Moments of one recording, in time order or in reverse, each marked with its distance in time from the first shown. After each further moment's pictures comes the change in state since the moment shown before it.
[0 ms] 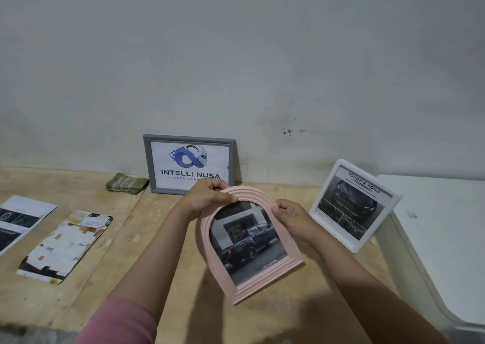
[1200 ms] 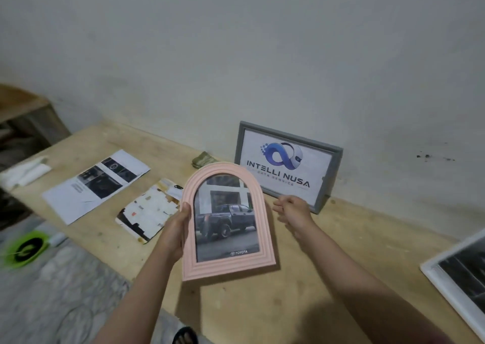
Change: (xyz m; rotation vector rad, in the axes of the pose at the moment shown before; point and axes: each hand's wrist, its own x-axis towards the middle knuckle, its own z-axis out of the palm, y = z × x) left_hand -0.109 -0.154 -0.158 -0.605 0.700 -0.204; right_hand 0.154 -0.027 0.193 0.144 0.053 0.243
